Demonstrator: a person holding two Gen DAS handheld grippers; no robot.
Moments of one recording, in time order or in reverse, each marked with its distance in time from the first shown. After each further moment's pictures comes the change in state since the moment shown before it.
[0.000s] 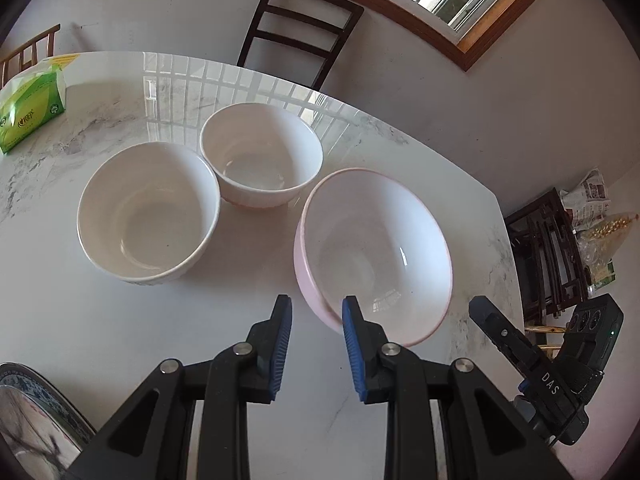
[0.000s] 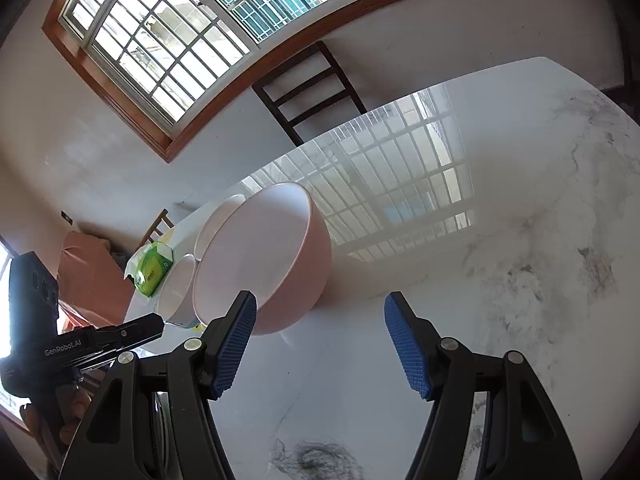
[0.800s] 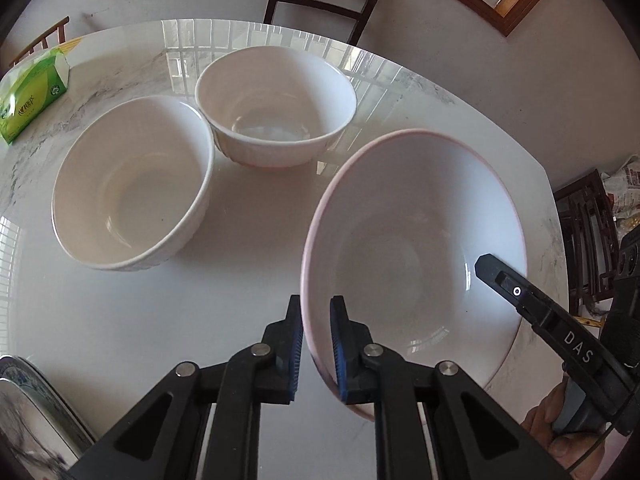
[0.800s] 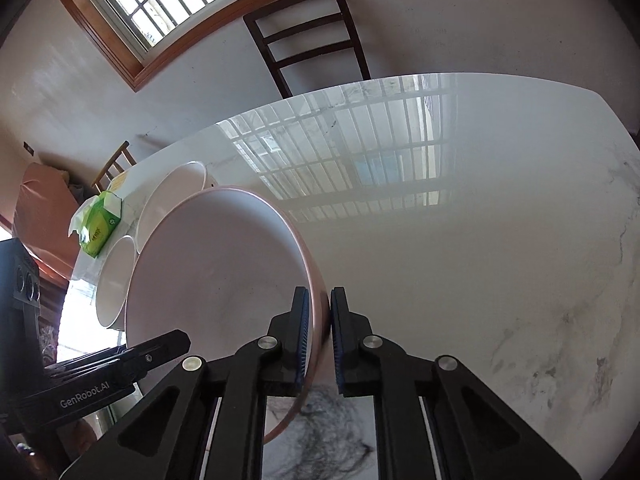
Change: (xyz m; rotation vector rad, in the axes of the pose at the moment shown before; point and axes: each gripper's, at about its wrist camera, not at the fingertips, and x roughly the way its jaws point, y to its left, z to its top) left arm 0.042 -0.012 -0.003 -0.005 0.115 0.156; right arm 0.081 0.023 0.043 -0.145 0.231 -0.151
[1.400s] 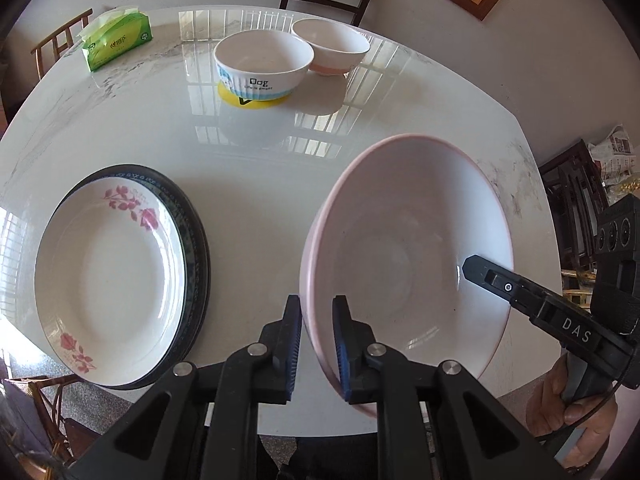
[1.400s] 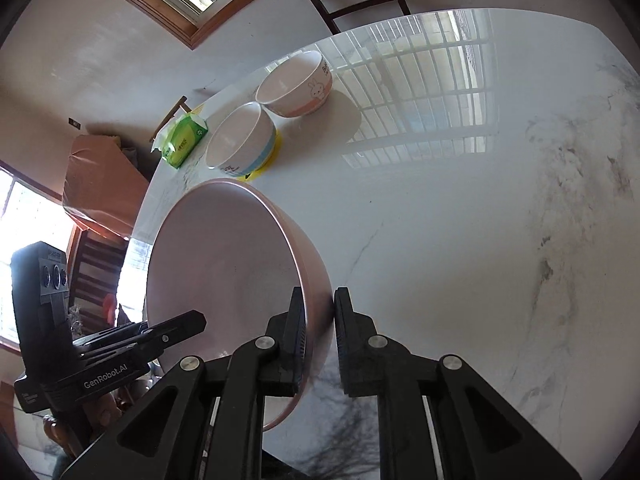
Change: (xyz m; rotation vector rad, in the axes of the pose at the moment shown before) left arm -0.111 0.068 -0.165 0.044 0.001 0.013; right arm -0.096 0.053 -0.155 0.001 0.146 0.187
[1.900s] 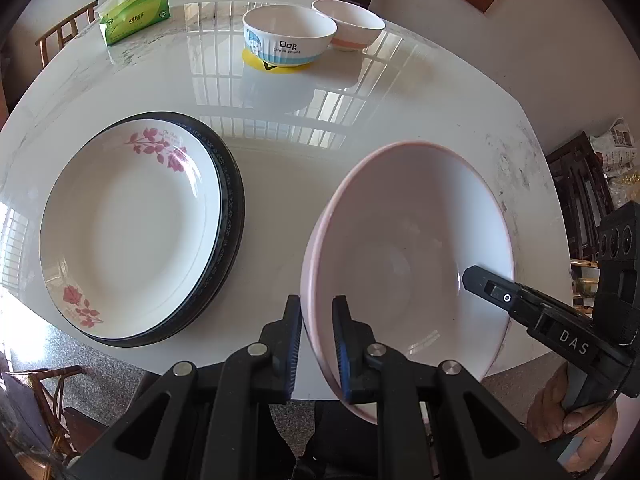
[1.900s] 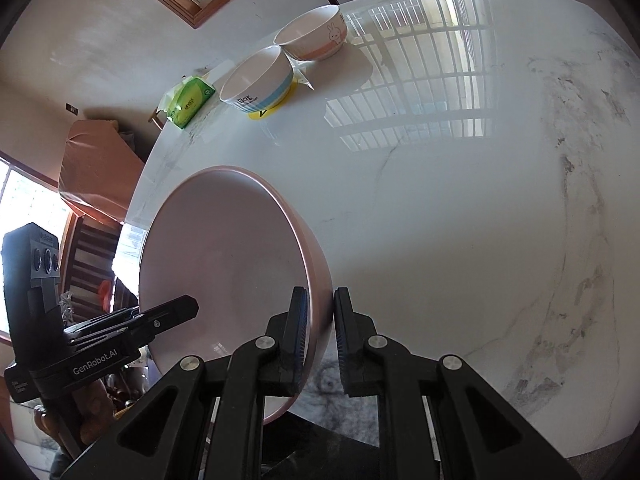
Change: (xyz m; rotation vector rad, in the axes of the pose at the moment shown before) left arm 0.007 0.022 -0.042 0.001 0.019 0.004; right arm 0.014 0.027 -0.068 0.000 0.035 -0.027
